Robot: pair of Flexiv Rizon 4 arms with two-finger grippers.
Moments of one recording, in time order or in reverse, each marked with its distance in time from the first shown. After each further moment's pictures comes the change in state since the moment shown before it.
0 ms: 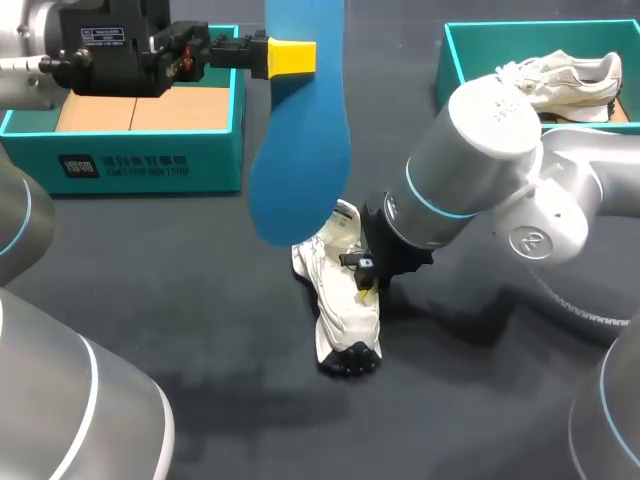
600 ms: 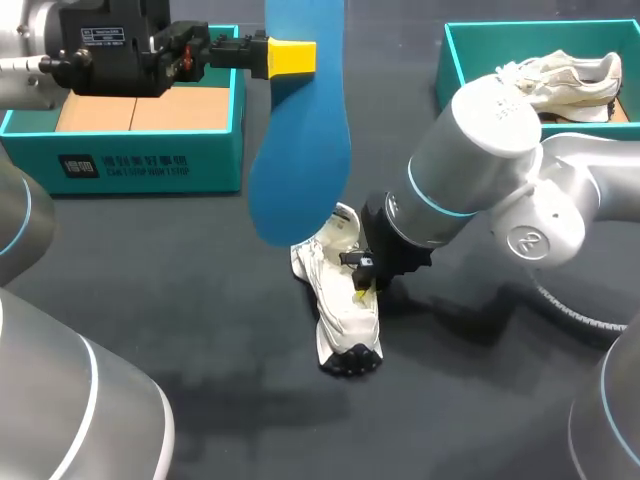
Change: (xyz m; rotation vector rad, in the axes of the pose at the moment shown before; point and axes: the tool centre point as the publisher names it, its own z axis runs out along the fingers) left arm 0.000 0.000 0.000 0.000 0.000 0.000; right arm 0.000 0.002 0.006 0.015 0.025 0.025
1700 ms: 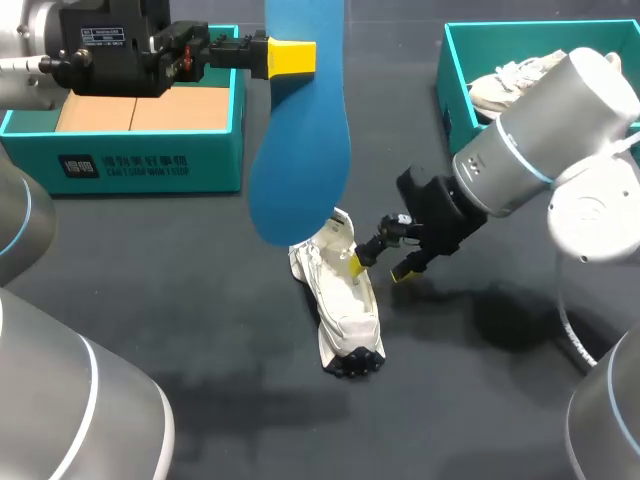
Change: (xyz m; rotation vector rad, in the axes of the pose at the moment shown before) left arm 0.000 0.000 0.000 0.000 0.000 0.000; right arm 0.007 -0.002 -0.067 0.037 0.355 -0.139
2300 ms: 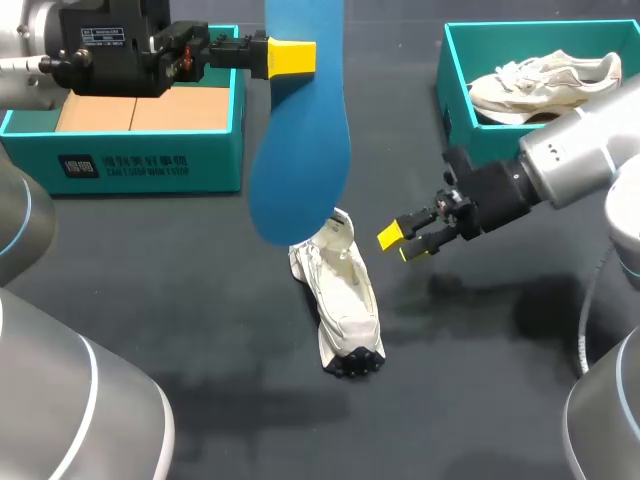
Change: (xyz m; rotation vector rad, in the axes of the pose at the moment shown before) left arm 0.001 -0.002 -0.001 0.006 0.002 0.017; right arm 0.017 -0.004 -0.063 -0.058 0.374 -0.108
